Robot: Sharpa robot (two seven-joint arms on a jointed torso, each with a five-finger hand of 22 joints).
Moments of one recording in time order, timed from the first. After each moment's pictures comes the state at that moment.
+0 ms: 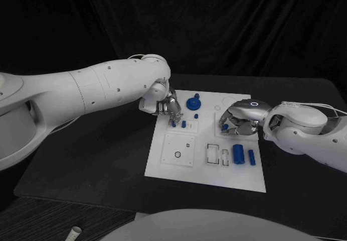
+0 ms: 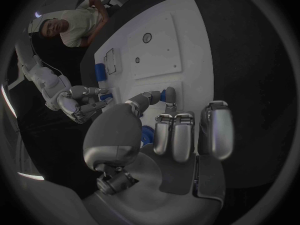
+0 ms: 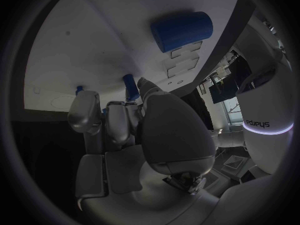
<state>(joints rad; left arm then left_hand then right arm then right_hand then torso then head) 1.46 -0.40 -0.21 1.10 -0.78 0.56 -0.70 0.97 0.01 0.55 -0.07 0.55 0.84 0.05 0.68 0.69 1.47 -0.04 1.57 1.31 1.47 -0.10 1.57 1.31 0.06 1.47 0.01 1.34 1.31 1.29 -0.89 -0.21 1.58 -1.67 -0.18 0.03 1.41 -0.07 0.19 0.24 0.20 0.97 0.08 0.14 0.38 1.35 -0.01 1.28 1.23 1.47 -0.07 1.26 1.19 0.09 1.41 0.04 1.09 1.31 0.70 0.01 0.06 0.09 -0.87</state>
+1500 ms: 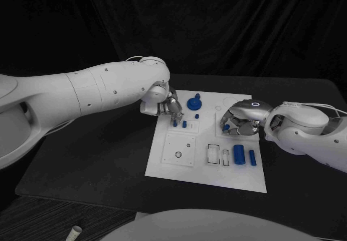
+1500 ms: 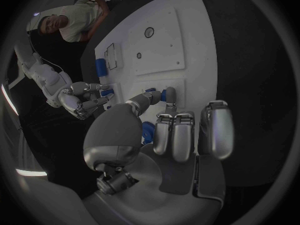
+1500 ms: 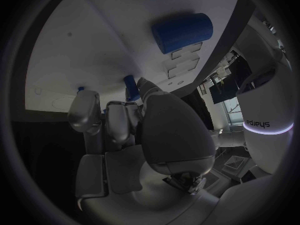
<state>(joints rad) 1.45 -0.44 -0.21 1.16 -0.79 0.47 -0.70 0.97 0.01 0.55 -0.07 0.54 0.84 0.05 0.67 0.69 1.47 -0.04 1.57 1.31 1.47 -0.10 1.57 1.31 0.06 1.47 0.01 1.34 1.31 1.29 -0.89 -0.21 1.58 -1.67 -0.17 0.02 1.42 -0.07 0.19 0.24 0.20 0.97 0.08 0.14 0.38 1.35 -0.01 1.27 1.23 1.47 -0.07 1.25 1.19 0.09 1.41 0.04 1.08 1.31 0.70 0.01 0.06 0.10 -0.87</state>
